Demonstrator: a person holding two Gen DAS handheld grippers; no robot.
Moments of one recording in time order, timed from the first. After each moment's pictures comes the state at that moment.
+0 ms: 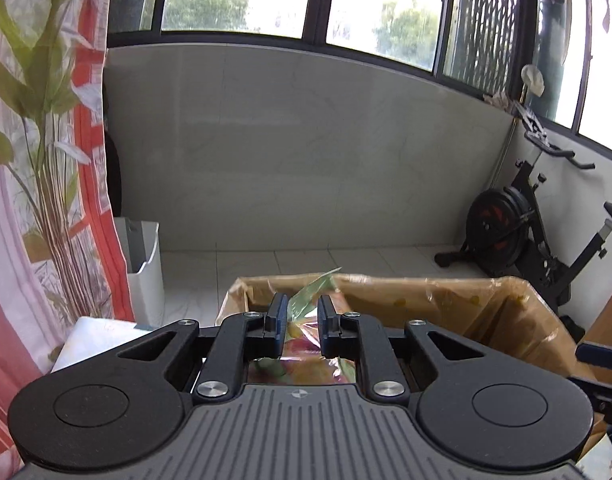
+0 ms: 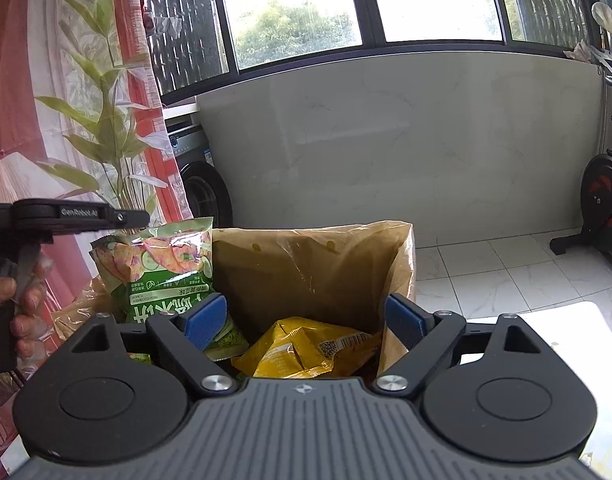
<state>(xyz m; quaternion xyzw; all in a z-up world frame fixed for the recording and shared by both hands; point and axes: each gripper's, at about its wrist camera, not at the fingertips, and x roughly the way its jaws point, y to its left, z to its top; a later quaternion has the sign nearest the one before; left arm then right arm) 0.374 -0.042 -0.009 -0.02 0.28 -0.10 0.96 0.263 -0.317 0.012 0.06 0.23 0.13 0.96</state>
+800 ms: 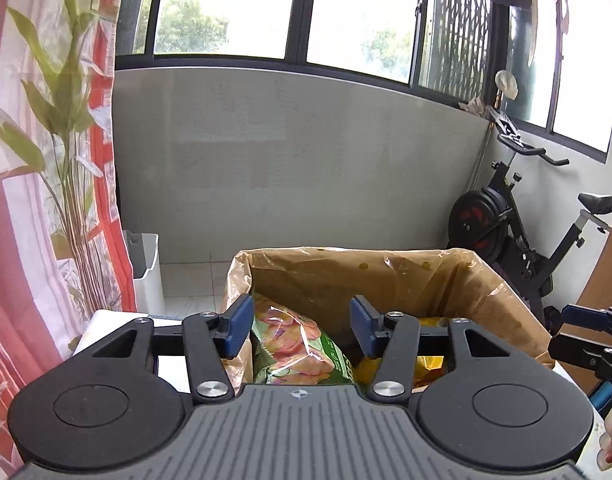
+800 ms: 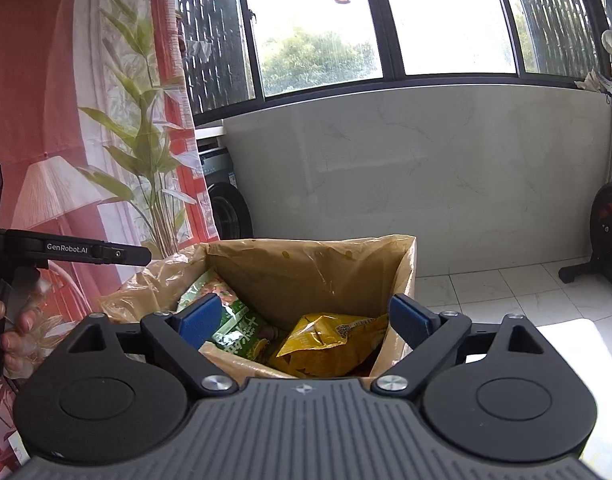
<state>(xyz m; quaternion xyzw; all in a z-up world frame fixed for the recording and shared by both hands) 0.276 -0.013 0.008 -0.01 0.23 -0.12 0.97 0.198 -0.322 0.018 0.04 0.17 0.16 0.97</state>
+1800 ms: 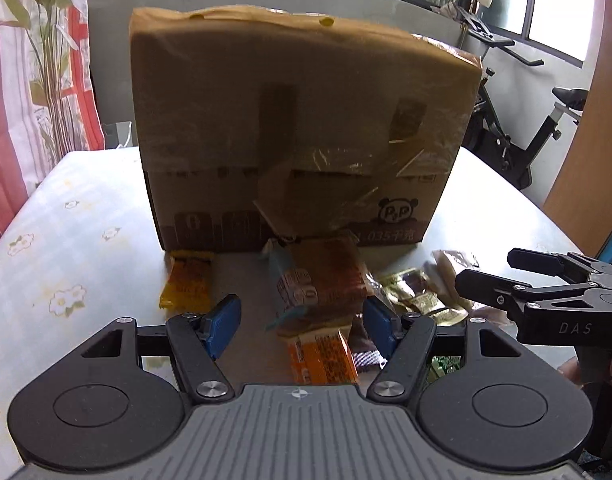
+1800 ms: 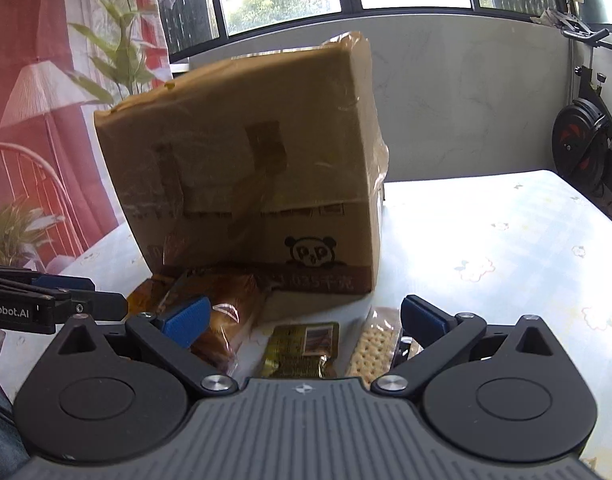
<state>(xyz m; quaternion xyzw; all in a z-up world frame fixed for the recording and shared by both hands) 0.142 -0.055 -0.162 0.01 0.35 -0.15 0.92 0.090 -0.311 -0.135 0.05 0.26 0.10 0.96</state>
